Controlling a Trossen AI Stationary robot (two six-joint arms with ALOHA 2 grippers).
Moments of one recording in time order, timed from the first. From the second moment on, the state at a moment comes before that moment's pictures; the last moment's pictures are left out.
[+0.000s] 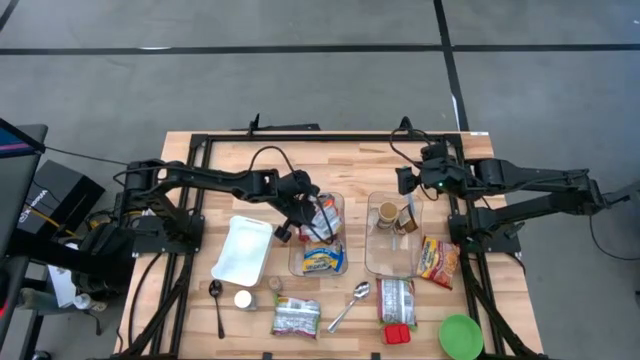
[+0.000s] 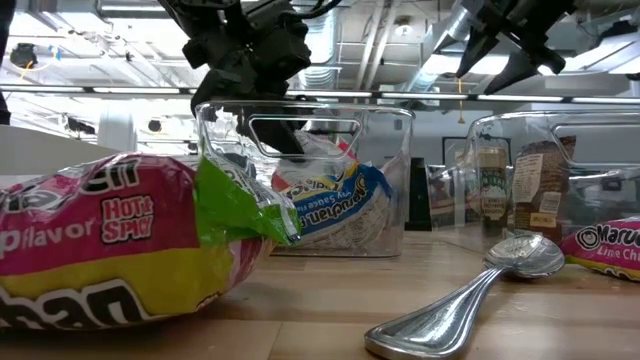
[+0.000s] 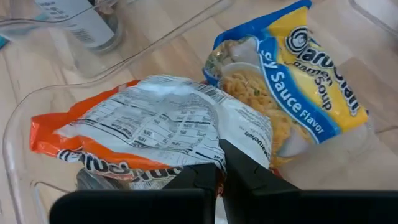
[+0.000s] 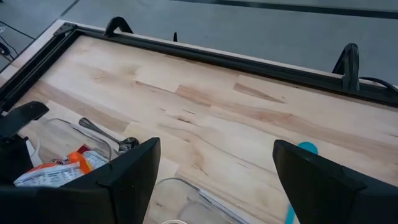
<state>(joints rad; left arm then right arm) 0.14 1.65 1.04 -0.30 0.28 0.67 -0.06 0.94 0.96 -0.87 0.63 0.89</state>
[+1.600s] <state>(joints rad) 0.13 1.45 1.04 -0.30 -0.21 0.23 -0.06 0.93 0.96 -0.80 0.62 0.89</state>
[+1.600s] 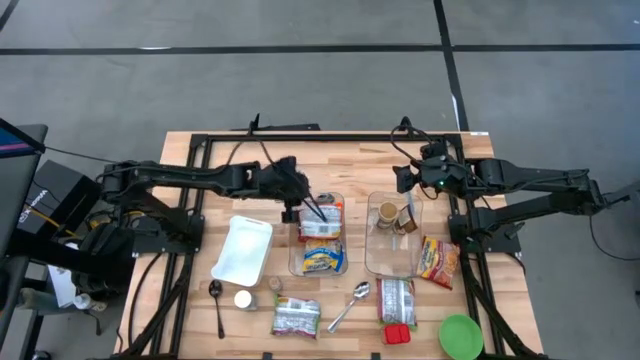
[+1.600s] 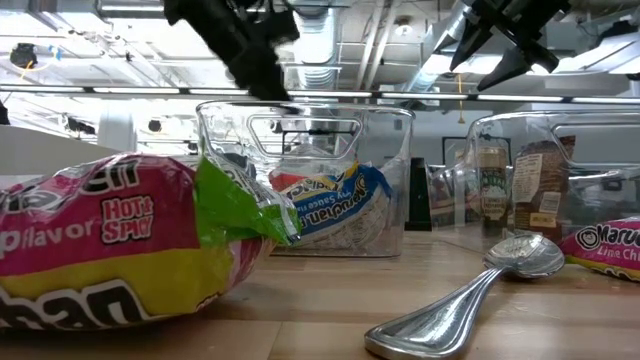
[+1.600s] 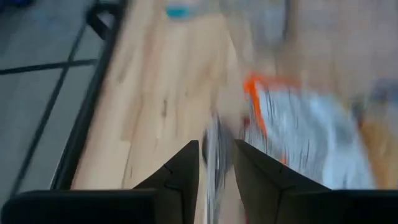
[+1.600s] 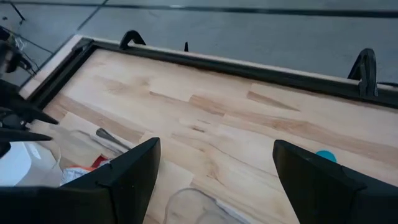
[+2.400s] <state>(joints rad) 0.06 1.39 1.04 -0.15 0.05 -0.10 -0.06 0.94 0.96 -0.77 0.60 0.89</state>
